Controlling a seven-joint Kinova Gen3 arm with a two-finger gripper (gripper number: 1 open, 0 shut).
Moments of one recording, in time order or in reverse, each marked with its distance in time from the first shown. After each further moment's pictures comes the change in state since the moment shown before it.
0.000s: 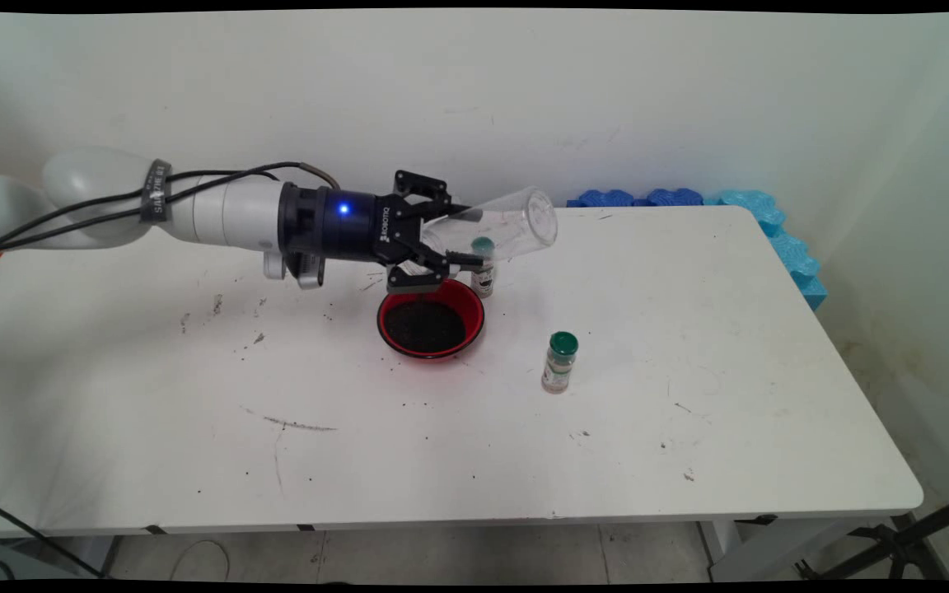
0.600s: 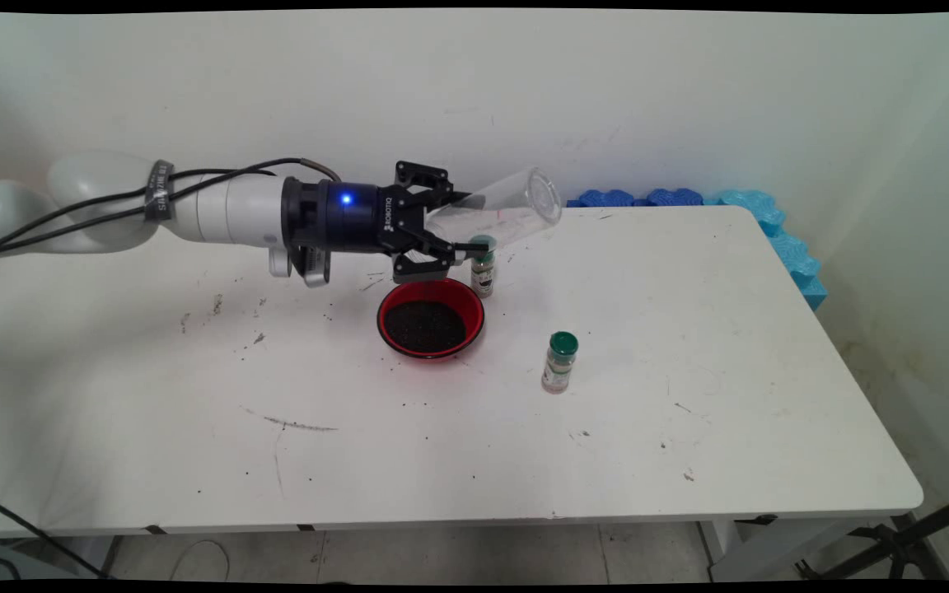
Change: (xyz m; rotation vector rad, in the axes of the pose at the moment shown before) arm 0.000 0.002 0.003 -0.037 -0.033 -0.043
